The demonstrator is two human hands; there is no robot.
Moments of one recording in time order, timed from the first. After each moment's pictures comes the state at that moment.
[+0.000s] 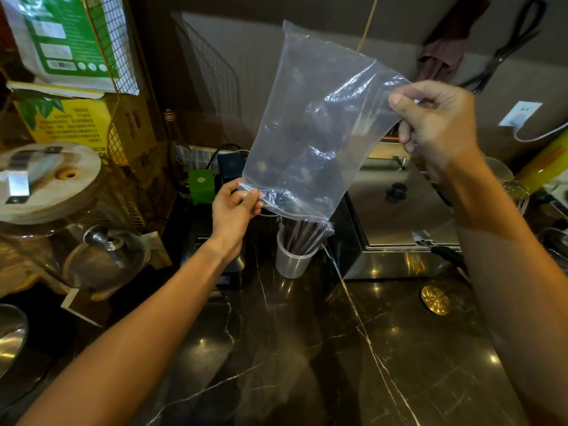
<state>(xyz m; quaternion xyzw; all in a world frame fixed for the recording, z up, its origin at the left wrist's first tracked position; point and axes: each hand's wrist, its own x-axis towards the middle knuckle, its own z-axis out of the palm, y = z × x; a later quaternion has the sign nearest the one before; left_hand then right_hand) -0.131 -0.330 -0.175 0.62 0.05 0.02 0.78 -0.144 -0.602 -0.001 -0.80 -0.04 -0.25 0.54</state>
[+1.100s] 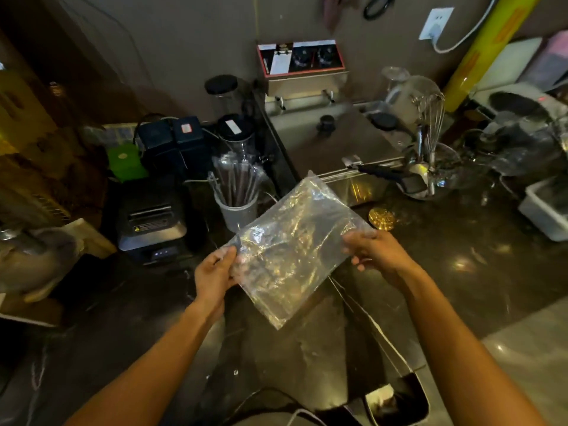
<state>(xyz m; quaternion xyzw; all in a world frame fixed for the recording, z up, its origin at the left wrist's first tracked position) -0.277 -0.371 -0.307 0.62 0.17 -0.17 0.75 -0.359 -0.692 -0.245 -0.69 0.30 0.07 0.66</state>
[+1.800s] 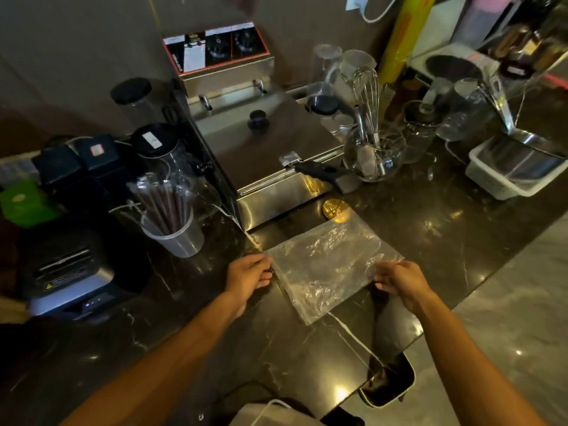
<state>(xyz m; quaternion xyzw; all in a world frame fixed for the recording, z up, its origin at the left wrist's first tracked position) -0.268 -0.523 -0.324 0.70 0.08 -0.36 0.61 -0.450 -0.802 -0.324 -0.53 0.57 -0.04 0.63</state>
